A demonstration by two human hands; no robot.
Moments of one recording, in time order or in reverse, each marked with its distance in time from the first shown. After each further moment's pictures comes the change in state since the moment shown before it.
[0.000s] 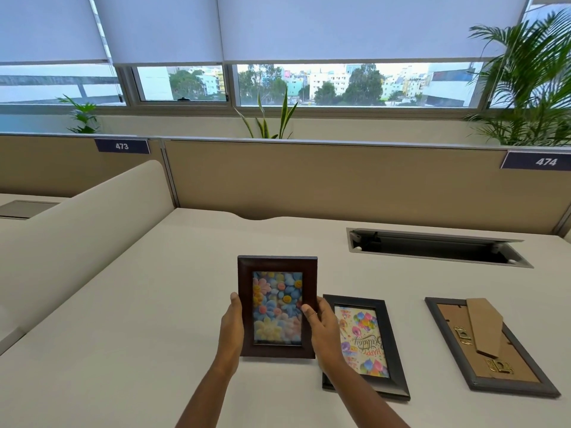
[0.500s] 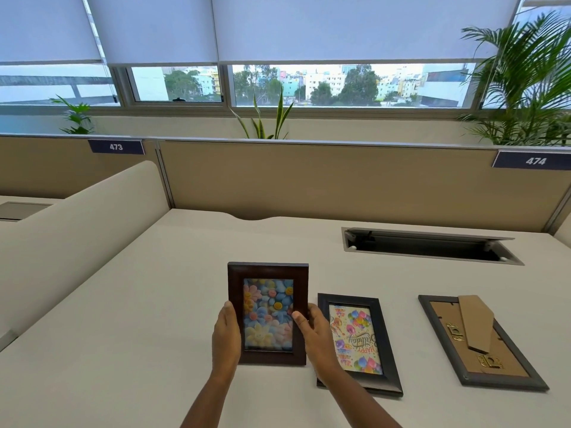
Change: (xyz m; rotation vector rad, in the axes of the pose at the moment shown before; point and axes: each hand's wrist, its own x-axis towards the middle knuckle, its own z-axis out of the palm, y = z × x) left_hand -0.004 -0.017 0.001 0.098 0.134 0.087; right_hand -0.014 -0.002 -0.003 -0.028 -0.090 0.021
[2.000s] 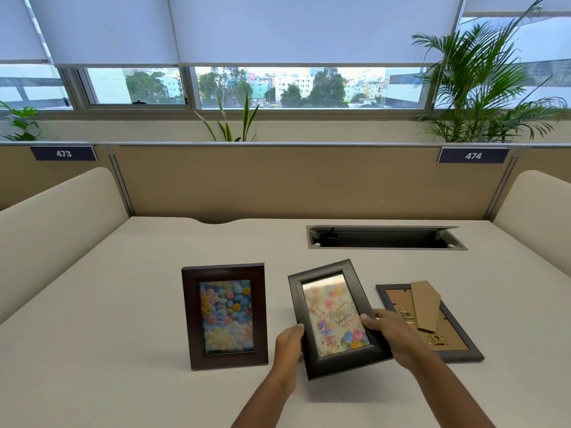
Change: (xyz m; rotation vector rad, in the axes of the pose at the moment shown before) left_hand -0.075 0.000 0.128 -0.145 -0.451 -0.378; right_hand -0.022 -0.042 -0.185 -0.188 0.095 0.376
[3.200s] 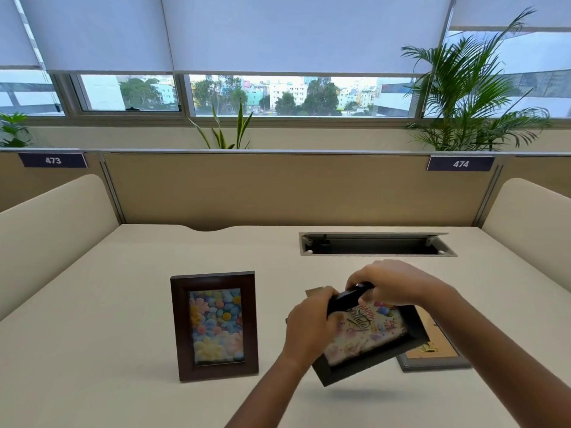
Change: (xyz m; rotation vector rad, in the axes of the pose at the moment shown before) left_hand -0.025 0.054 0.045 1.022 0.032 0.892; right_hand -0.031 -0.121 -0.027 -1.447 -0.134 -0.541
